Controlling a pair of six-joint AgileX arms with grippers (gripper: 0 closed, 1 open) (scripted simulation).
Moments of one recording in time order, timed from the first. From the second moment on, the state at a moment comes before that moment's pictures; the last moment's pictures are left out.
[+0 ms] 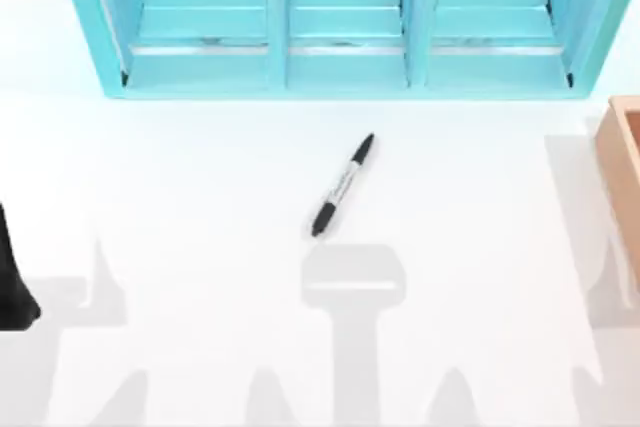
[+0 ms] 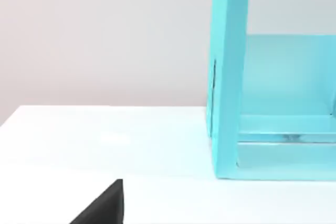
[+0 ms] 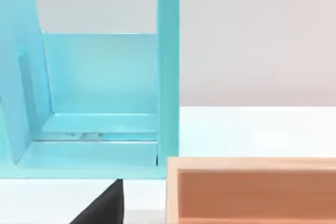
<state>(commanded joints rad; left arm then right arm) 0.00 0.00 0.00 0.00 0.00 0.00 0.00 0.00 0.00 0.00 0.00 0.00</state>
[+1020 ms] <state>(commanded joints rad) 0.00 0.00 0.00 0.00 0.00 0.00 -0.23 1.09 0.91 -0.78 0.00 -0.22</state>
